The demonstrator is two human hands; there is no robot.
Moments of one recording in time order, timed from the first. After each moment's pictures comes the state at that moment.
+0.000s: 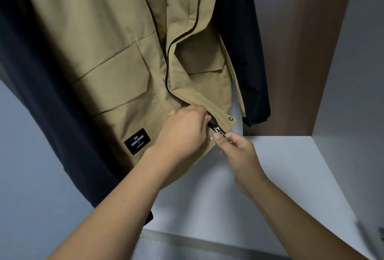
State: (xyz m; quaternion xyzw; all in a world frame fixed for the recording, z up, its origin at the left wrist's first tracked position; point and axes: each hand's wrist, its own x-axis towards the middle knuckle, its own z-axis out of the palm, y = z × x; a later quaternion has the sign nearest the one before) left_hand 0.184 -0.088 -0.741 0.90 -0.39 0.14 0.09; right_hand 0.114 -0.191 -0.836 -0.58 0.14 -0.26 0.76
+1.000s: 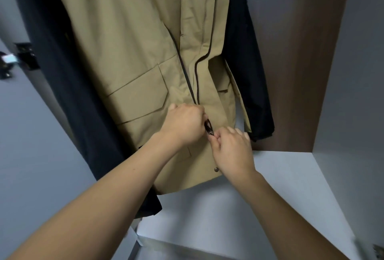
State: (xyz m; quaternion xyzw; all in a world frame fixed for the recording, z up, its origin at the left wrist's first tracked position) left_hand 0.194 -0.096 -0.695 0.90 -0.38 0.20 0.01; right_hand 0.126 -0.190 -0.789 -0.89 0.15 -0.39 0.21
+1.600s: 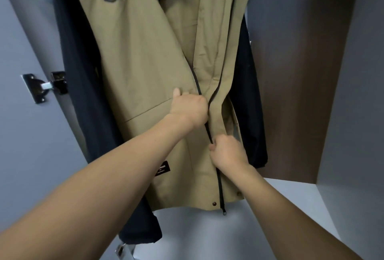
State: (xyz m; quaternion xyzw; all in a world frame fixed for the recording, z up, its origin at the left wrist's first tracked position) left_hand 0.215 -0.119 -0.604 0.91 -0.31 0.25 -0.08; right_hand 0.152 -0.201 -0.717 -0.94 0.17 -0.20 0.23
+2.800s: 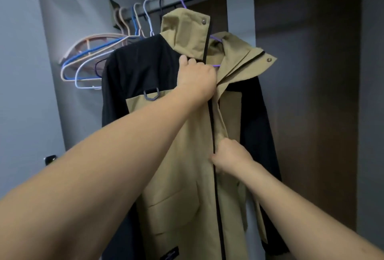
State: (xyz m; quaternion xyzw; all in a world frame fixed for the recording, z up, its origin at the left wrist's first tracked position) left_hand 0.259 -0.134 -0.377 0.84 -0.26 0.47 -0.06; right_hand 0.212 -0.212 -0.530 -0.94 0.12 -0.21 0.22
